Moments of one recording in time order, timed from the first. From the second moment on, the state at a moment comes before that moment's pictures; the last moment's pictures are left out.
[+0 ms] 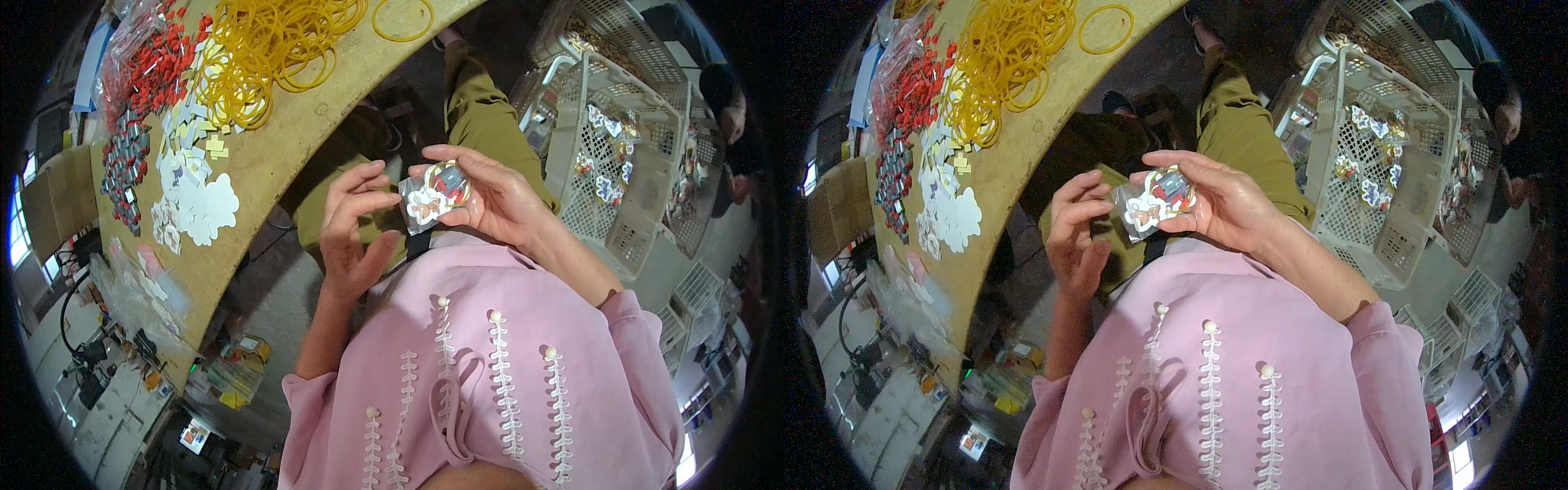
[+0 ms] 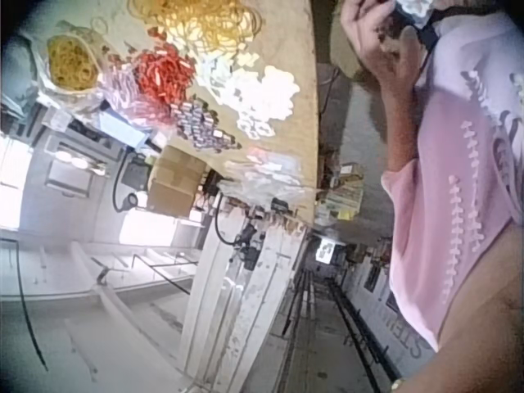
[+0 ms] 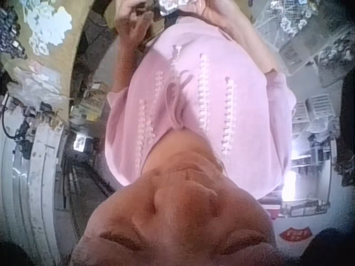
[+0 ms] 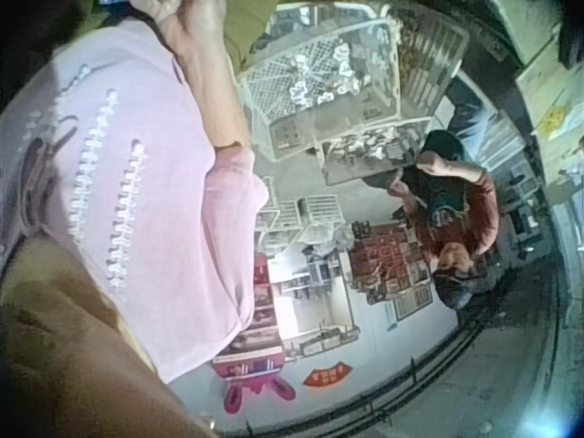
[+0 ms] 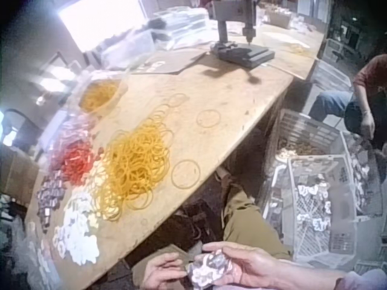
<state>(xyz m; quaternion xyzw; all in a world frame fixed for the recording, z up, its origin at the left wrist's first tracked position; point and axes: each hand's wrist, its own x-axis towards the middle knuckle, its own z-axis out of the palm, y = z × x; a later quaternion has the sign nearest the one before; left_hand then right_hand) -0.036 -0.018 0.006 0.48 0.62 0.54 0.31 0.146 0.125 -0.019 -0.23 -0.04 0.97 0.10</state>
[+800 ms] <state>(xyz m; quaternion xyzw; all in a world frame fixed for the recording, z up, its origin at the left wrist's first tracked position) -0.003 -0.026 0.031 0.73 0.57 0.37 0.09 0.146 0.123 -0.016 -0.18 0.00 0.97 0.14</state>
